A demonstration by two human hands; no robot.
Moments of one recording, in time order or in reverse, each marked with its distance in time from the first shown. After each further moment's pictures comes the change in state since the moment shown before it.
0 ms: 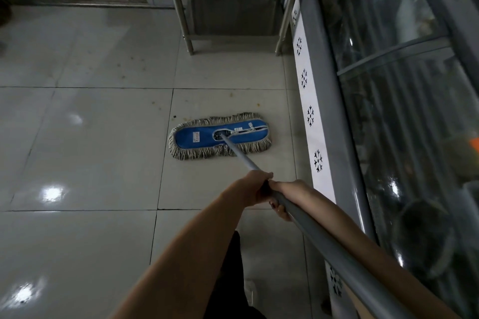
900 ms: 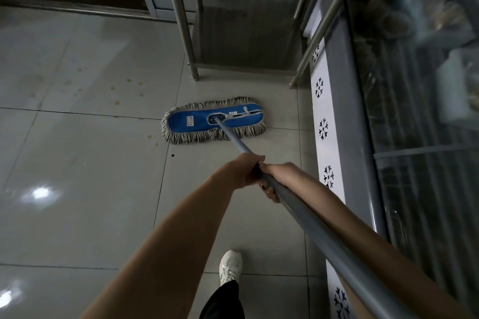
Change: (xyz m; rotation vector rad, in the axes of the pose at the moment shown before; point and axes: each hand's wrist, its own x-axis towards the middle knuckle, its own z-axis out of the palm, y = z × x) left_hand 0.115 0.341 -0.081 -0.049 0.021 0.067; right_hand 0.086 -0.361 0.058 -0.126 -0.004 0.052
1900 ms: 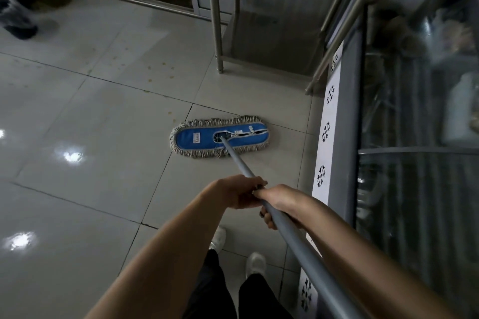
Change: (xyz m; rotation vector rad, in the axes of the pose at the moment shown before) left_hand -0.072 -0.137 0.067 -0.022 -0.034 -0.122; right_hand -0.051 0.149 -0.068 -0.388 -0.084 -0.166
